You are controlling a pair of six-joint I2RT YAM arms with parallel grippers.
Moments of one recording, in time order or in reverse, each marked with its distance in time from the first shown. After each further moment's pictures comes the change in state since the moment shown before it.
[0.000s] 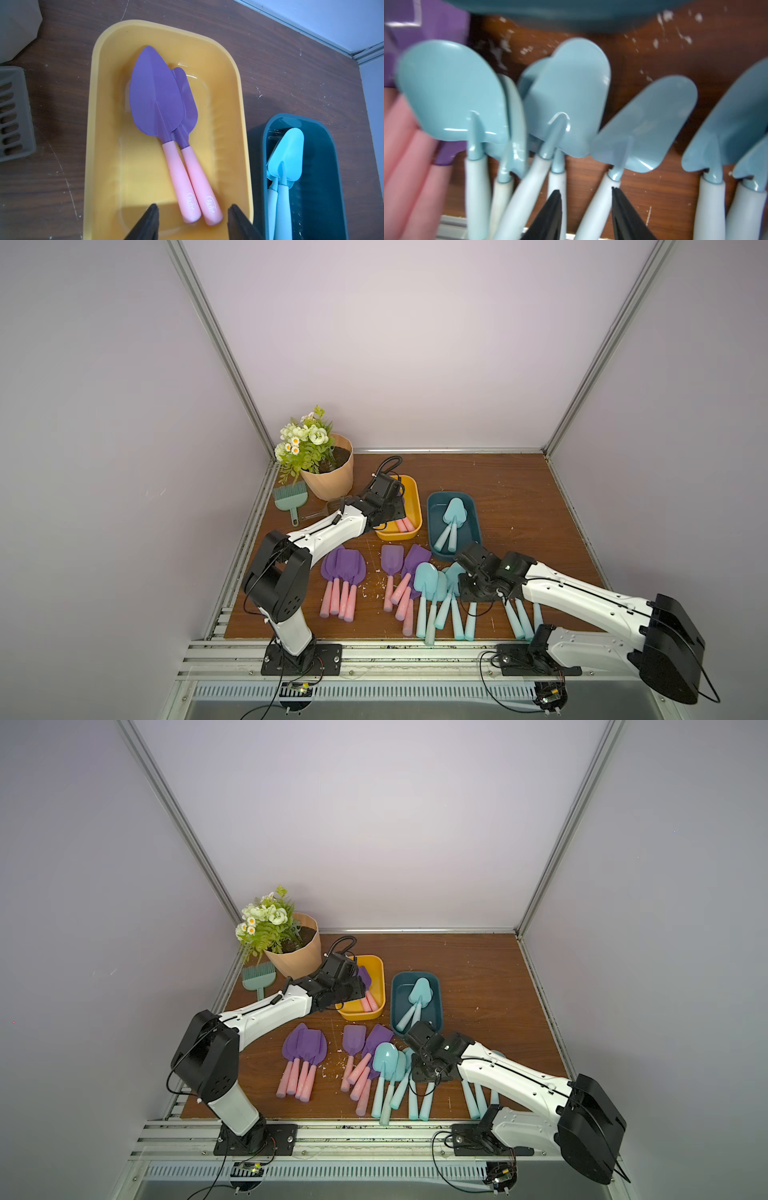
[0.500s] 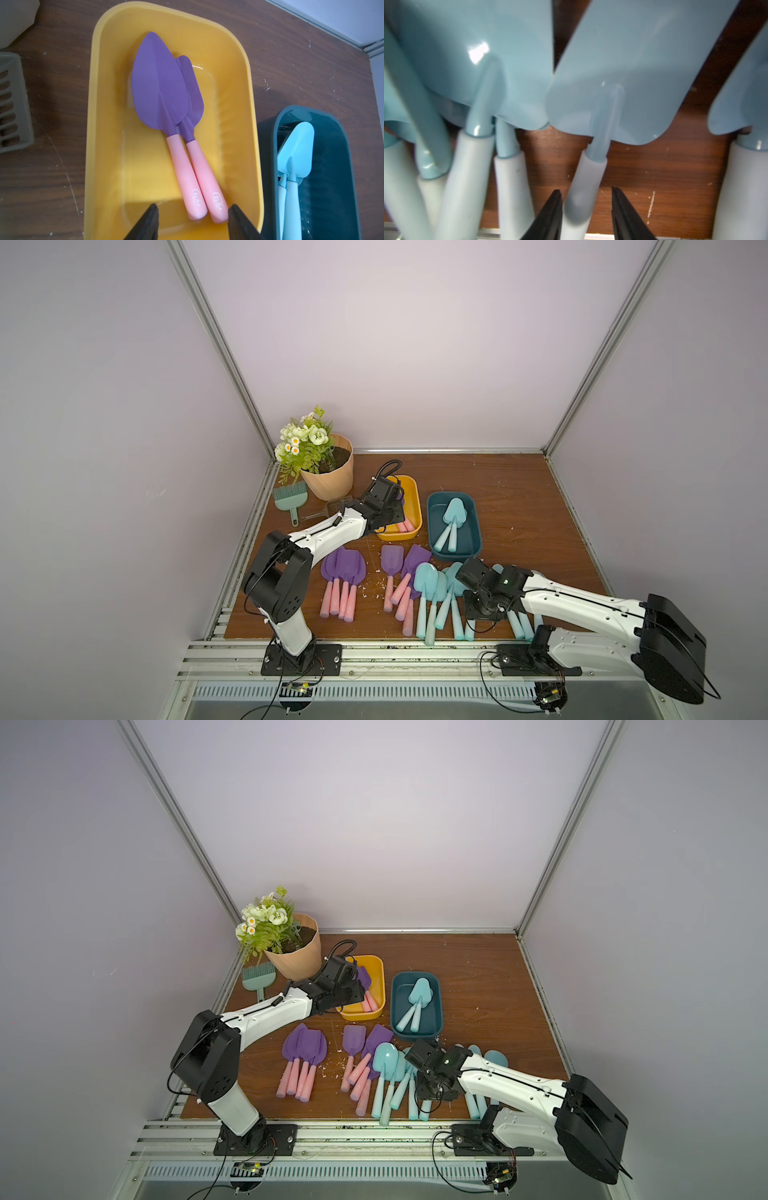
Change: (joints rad) left arm 0.000 -0.002 -0.038 0.013 0.001 0.000; right arm 0.068 -0.010 -0.132 0.034 -0.059 0.131
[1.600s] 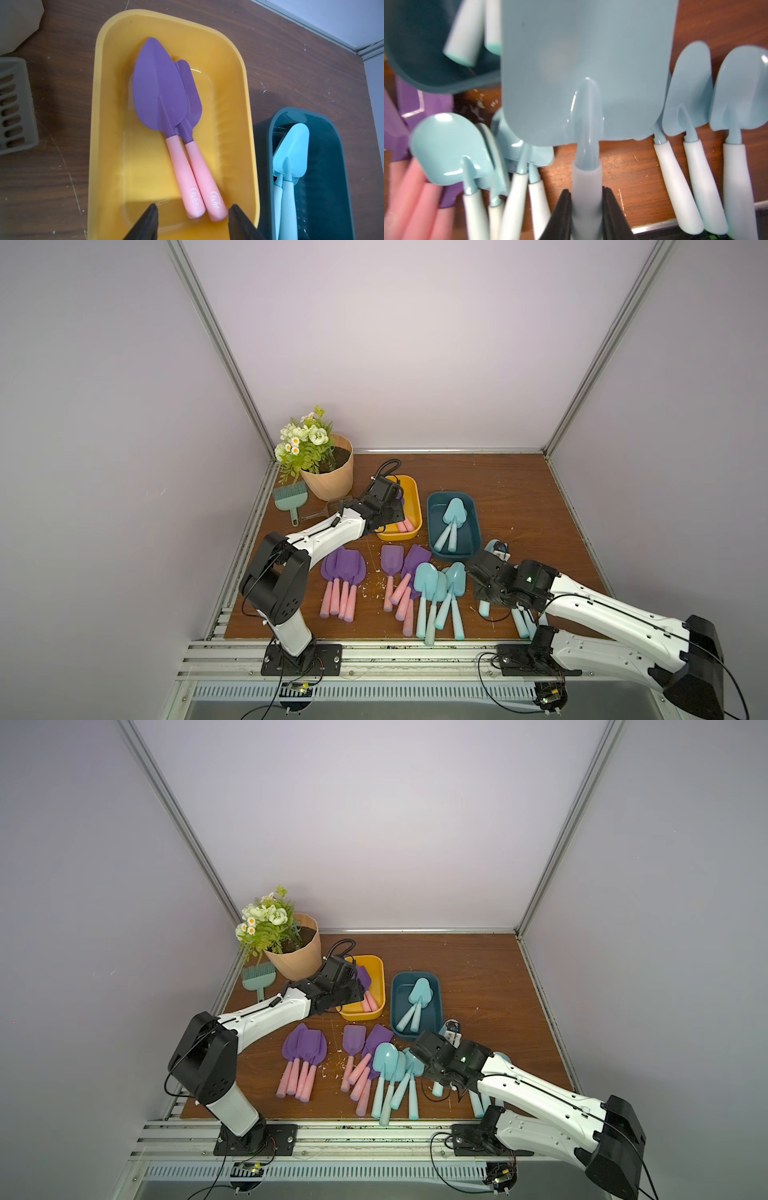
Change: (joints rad) left arm 0.000 -0.015 -0.005 -0.002 -0.003 0.000; right arm 0.003 -0.121 0.235 -0.217 0.345 0.145
